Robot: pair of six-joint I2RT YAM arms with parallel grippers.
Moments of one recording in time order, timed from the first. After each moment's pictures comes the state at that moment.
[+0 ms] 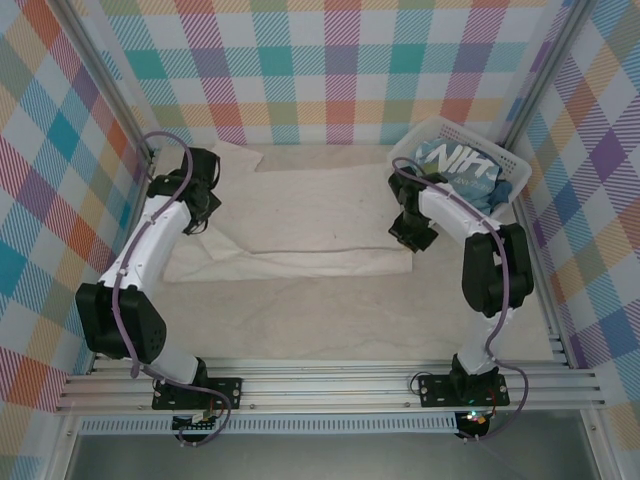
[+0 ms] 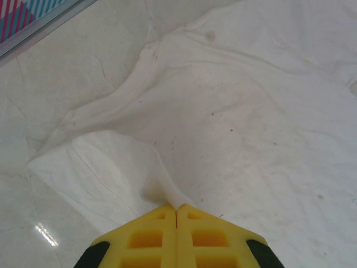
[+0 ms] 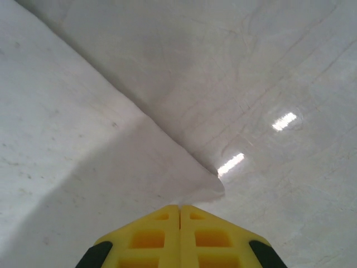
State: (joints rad) left arm -0.13 1.55 1.46 -1.01 -0.41 -0.91; right arm 0.33 1.88 1.48 -1.13 0.12 1.04
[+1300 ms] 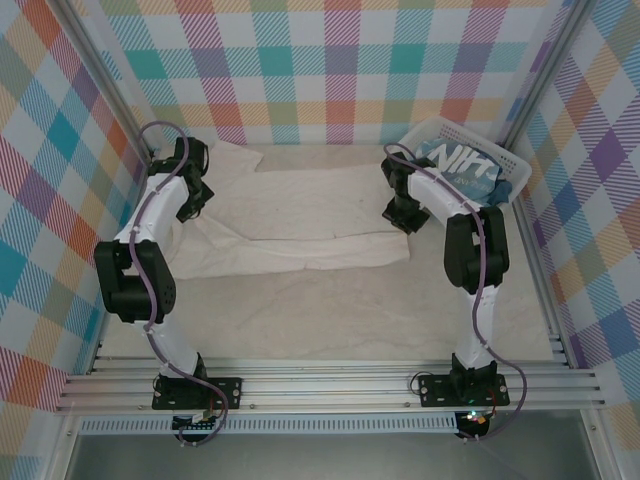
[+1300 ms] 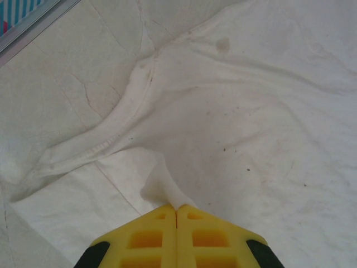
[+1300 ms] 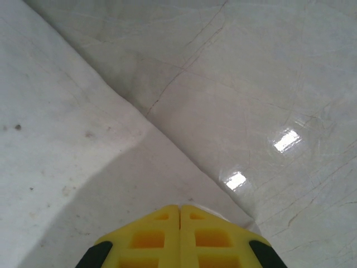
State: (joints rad) left arm 0.00 1.81 1.61 -0.97 -0.34 -0.79; right arm 0.31 2.11 1.75 -1.14 0.16 0.99
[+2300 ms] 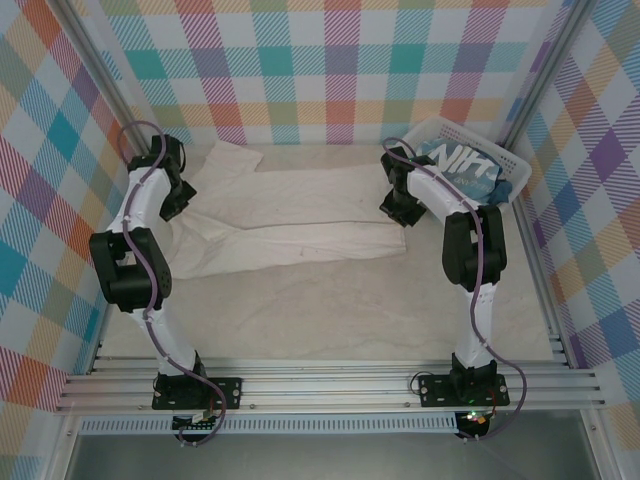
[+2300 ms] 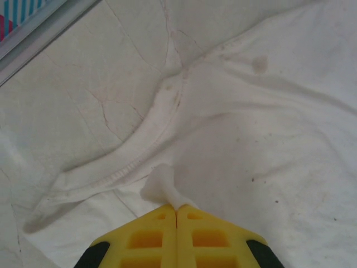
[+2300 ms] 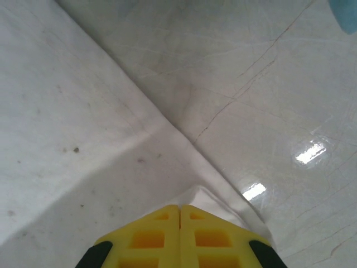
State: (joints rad) left arm 0.13 1.91 1.72 -1.02 -0.25 -0.71; right arm 0.31 2.14 1.79 -1.07 0.14 0.98
